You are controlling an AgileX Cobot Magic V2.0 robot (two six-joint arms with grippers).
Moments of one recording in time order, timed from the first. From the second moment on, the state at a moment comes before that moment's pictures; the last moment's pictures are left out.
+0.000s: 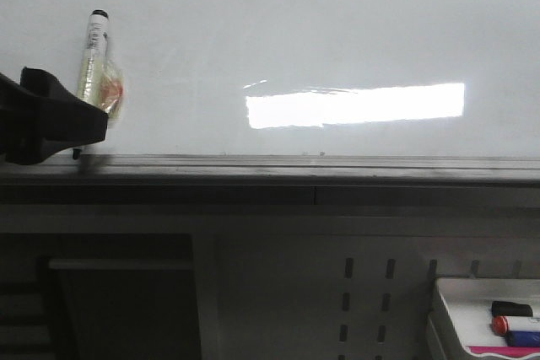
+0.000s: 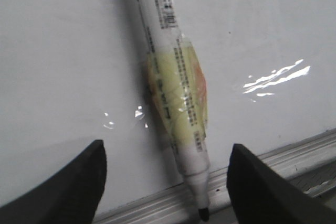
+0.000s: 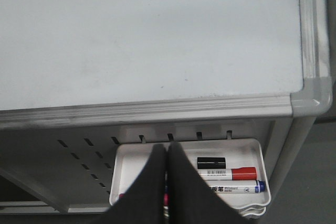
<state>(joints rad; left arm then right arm) -0.49 1.30 -0.37 -0.06 -0.44 -0.07 -0.08 0.41 -0.28 0.22 0.42 -0.13</state>
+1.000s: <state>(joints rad) -0.71 1.14 -0.38 0.62 -0.41 -0.07 0.57 0.49 -0.49 0.28 0.51 -0.24</state>
